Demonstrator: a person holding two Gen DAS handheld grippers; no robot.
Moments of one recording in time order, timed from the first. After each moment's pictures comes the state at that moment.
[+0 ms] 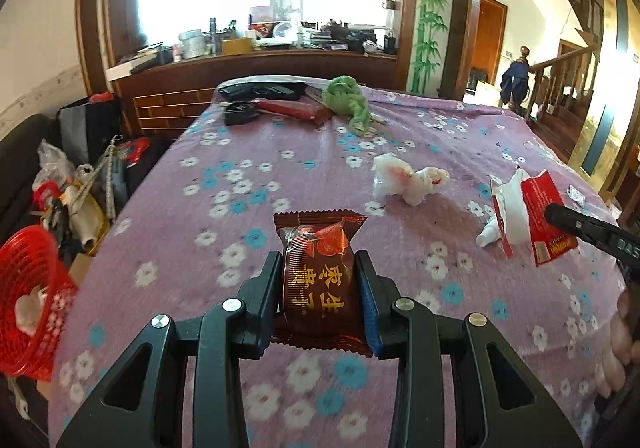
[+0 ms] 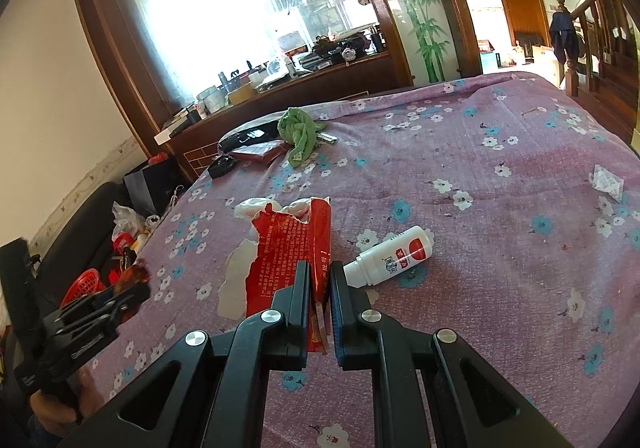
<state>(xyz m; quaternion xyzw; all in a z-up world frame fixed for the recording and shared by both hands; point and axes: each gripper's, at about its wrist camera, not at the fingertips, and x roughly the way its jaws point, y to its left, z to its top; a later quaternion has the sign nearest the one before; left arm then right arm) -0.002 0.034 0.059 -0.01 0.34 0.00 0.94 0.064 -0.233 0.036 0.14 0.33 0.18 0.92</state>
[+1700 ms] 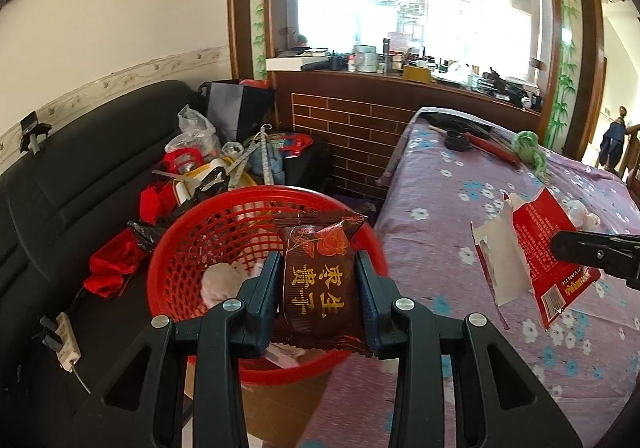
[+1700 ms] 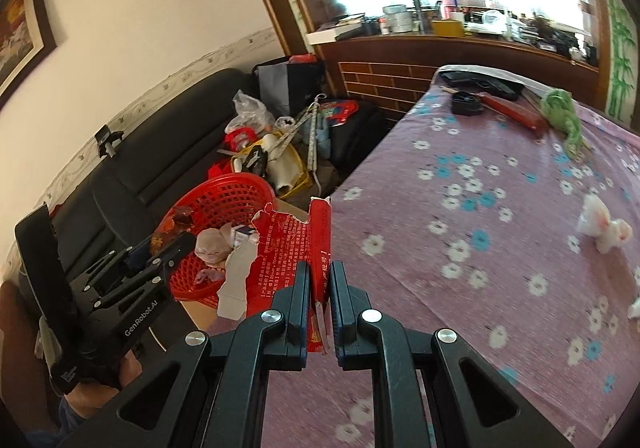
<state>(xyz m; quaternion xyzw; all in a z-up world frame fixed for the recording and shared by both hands) -0.114 0.280 0.077 -0.06 0.29 0.20 0.93 0.012 0.096 0.075 0.00 0.38 0.39 0.84</state>
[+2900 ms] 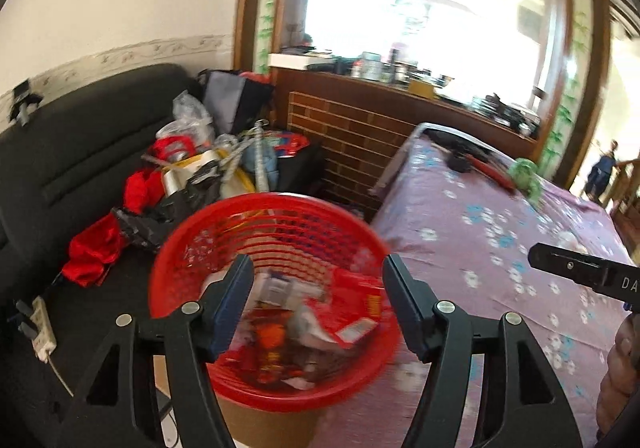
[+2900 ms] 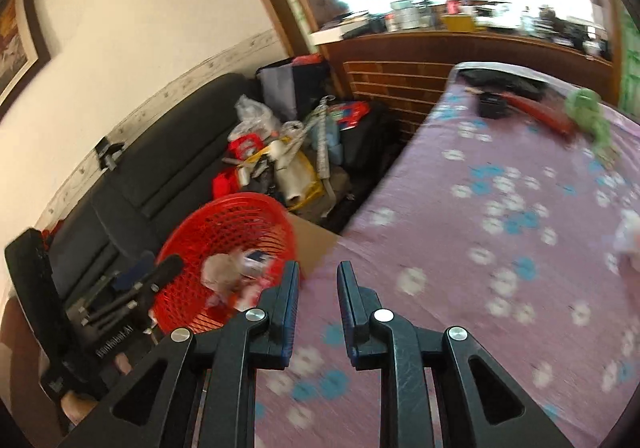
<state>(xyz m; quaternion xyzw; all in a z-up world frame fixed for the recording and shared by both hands) -0.111 0.312 0.082 -0.10 0.28 0.17 0.94 0.037 0.106 0.066 0.03 0.38 0.37 0.84</state>
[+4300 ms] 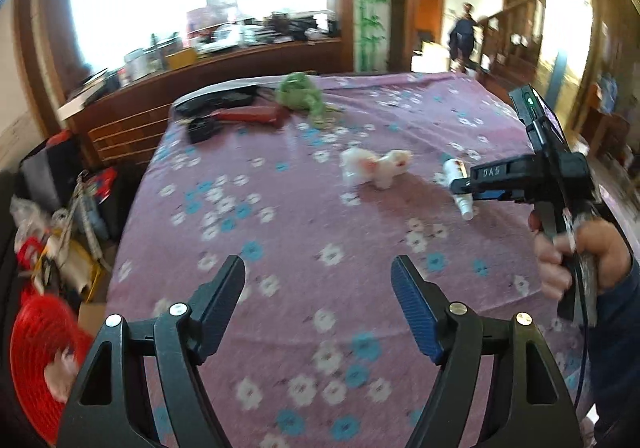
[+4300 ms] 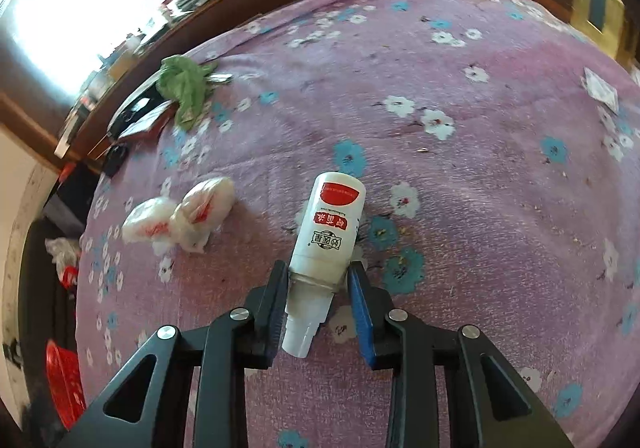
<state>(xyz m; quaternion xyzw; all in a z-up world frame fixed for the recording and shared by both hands) 0.010 0.033 0.092 0.07 0.37 -0.11 0.92 0.154 -0.218 -0.009 0.21 0.49 0.04 0.85</state>
